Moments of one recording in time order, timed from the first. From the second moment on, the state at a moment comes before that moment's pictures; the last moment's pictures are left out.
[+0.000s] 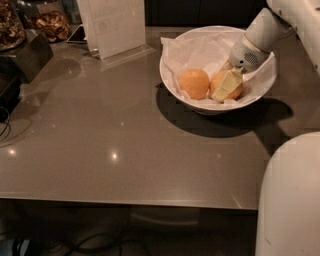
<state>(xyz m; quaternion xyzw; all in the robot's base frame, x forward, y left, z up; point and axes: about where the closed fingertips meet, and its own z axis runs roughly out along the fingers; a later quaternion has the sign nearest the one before) 0.651 -0.182 0.850 -0.58 0.79 0.15 0.15</state>
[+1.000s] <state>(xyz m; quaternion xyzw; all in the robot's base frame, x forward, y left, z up) 0.634 -0.200 0.918 -0.55 0.76 0.18 0.29</state>
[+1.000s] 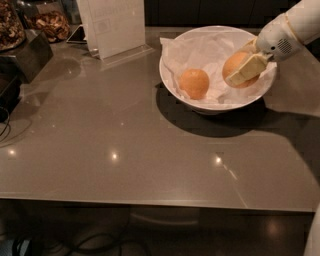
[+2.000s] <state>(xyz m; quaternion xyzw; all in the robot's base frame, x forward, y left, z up) 0.556 -0.220 0.982 -0.53 0.70 0.26 0.40</state>
